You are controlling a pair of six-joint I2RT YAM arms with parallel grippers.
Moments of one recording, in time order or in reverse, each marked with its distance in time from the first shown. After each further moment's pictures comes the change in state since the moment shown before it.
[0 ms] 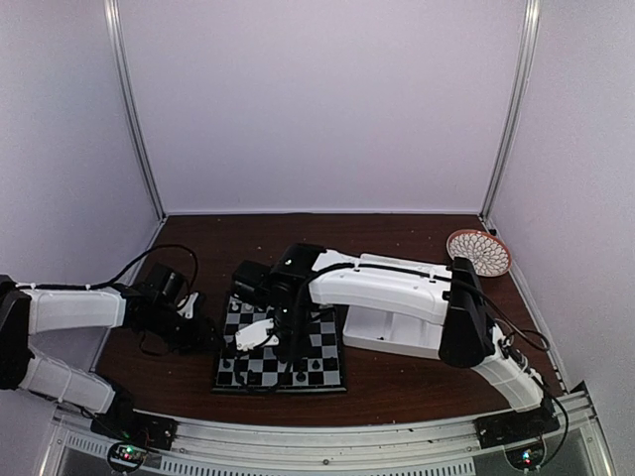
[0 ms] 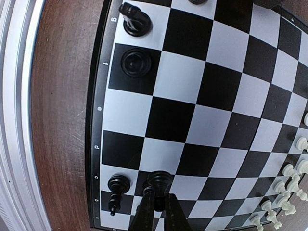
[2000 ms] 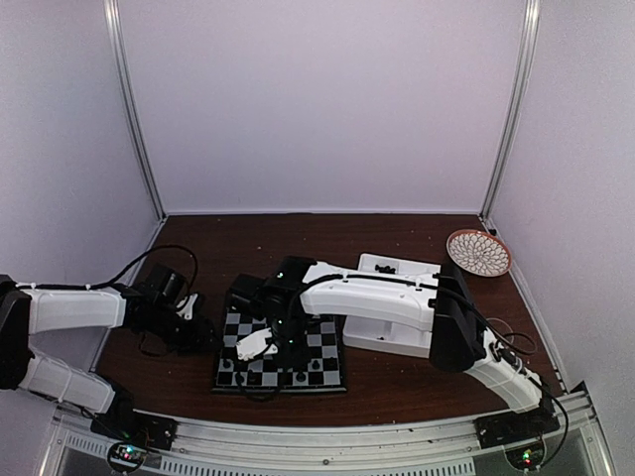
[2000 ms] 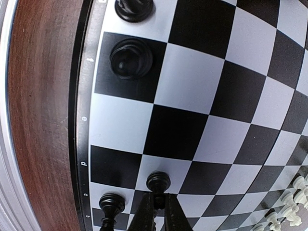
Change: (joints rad) left arm 0.000 -0.001 0.000 -0.021 -0.028 0.016; right arm 0.011 0.063 0.015 0.005 0.046 -0.013
